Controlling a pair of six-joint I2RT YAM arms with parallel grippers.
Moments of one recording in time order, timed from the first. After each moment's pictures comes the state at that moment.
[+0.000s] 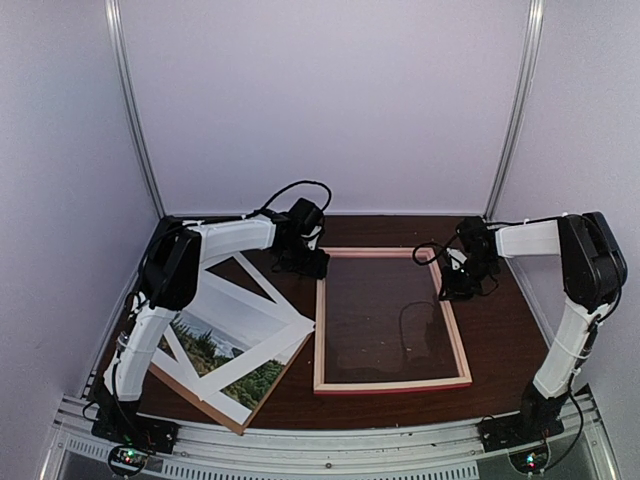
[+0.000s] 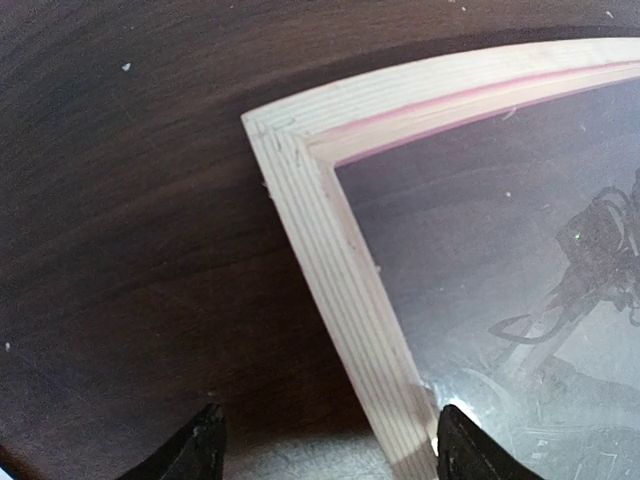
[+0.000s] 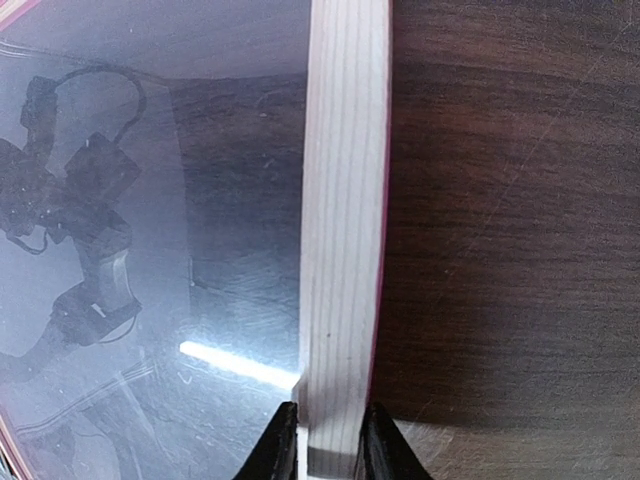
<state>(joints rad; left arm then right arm) -0.69 2.45 2.06 -0.64 -0.03 -0.28 0.18 1.81 1.11 -0.54 -0.19 0.22</state>
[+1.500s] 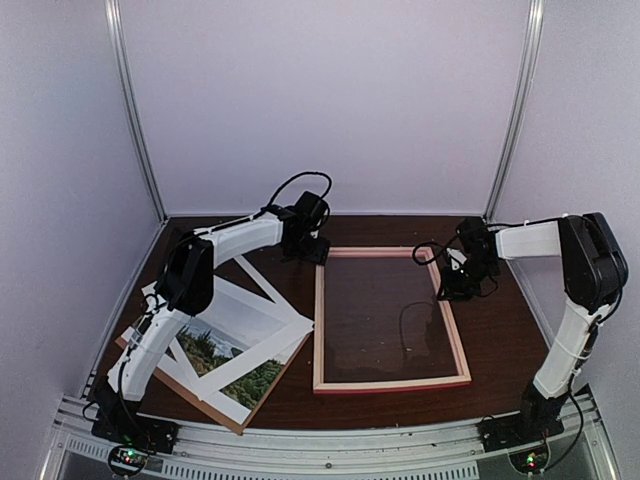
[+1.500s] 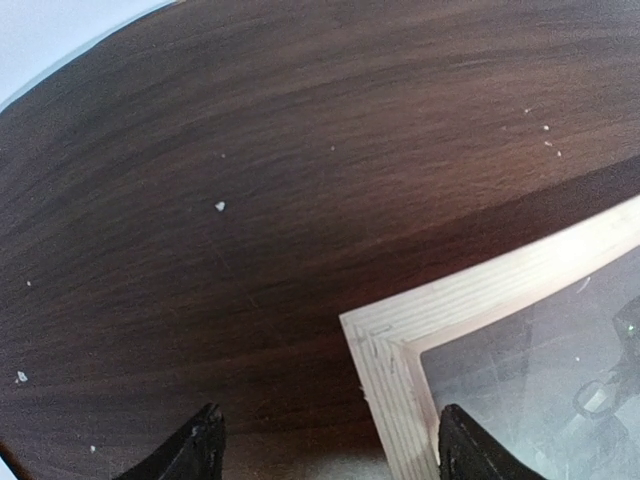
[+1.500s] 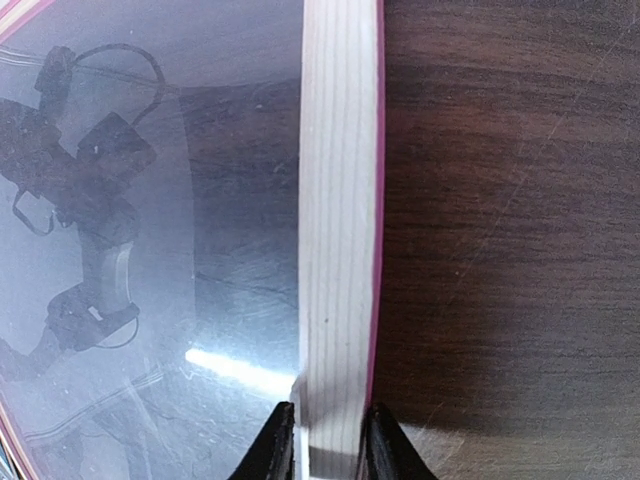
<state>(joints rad) -0.67 2.63 2.36 -0.68 -0.21 -0.27 0.18 1.80 1.09 -0.51 -0.21 0.24</state>
